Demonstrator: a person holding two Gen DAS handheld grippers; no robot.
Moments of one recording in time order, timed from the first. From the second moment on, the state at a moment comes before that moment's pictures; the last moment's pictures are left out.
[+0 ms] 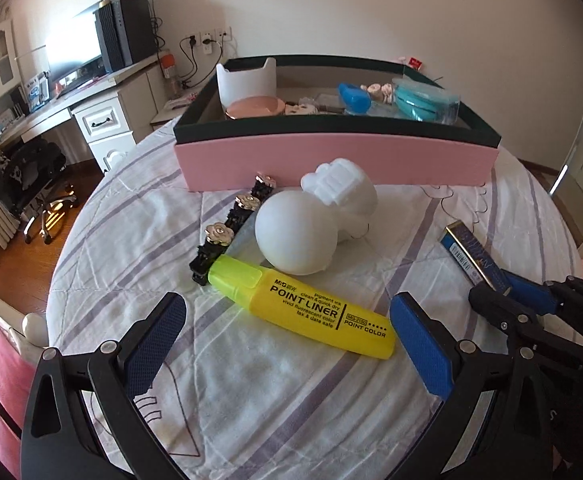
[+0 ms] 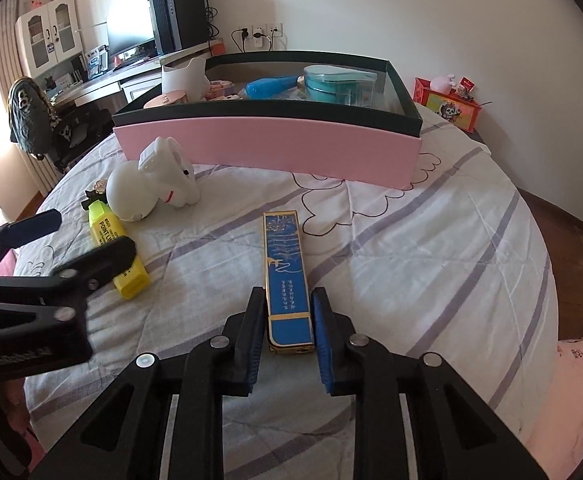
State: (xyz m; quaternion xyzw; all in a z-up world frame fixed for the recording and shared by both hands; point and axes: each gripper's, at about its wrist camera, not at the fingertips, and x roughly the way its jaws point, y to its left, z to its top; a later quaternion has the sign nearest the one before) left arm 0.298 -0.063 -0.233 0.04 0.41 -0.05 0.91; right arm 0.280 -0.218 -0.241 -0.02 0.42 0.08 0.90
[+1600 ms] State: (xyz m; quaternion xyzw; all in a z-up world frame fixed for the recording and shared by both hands) left arm 0.296 -0.018 -0.238 0.03 0.39 -0.06 0.92; right arm 0.291 -0.204 -0.244 -0.02 0.41 0.09 0.91
